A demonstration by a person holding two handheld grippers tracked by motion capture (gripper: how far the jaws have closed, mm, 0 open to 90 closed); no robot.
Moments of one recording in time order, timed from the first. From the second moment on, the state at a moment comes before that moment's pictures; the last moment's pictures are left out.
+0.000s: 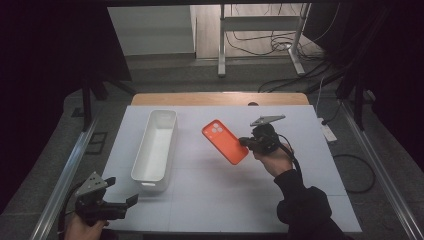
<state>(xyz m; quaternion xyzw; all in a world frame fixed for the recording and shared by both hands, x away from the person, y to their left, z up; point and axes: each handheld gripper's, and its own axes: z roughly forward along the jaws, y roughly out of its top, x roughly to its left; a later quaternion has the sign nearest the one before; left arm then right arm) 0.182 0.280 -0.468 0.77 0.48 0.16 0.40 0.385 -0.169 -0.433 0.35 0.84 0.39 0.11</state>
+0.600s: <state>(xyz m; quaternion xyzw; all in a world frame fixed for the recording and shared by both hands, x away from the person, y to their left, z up) 0.185 0.285 -0.468 0.75 0.49 0.14 0.41 0.355 -0.183 -0.420 0.34 0.84 0.41 0.13</state>
